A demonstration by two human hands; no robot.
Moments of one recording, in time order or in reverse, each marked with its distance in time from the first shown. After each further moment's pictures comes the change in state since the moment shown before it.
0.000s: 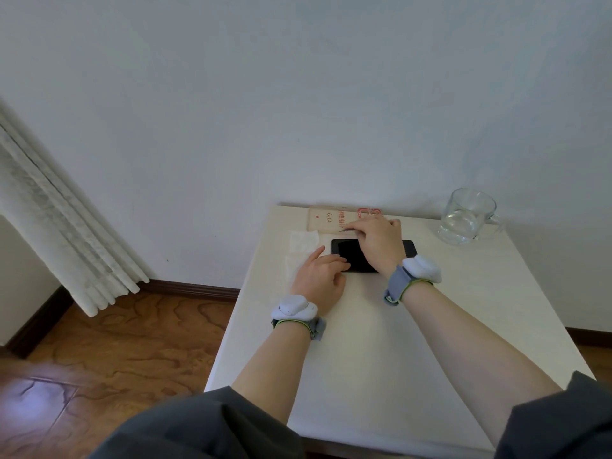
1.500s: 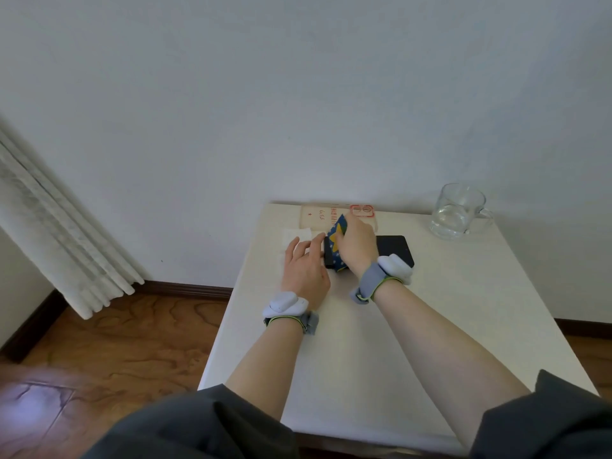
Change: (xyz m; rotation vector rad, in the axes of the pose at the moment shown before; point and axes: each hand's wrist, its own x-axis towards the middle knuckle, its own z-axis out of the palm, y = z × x) left_hand -0.001 0.008 -0.009 0.088 0.022 -0.188; right_hand -0.009 -0.038 -0.002 0.324 -0.046 0.312
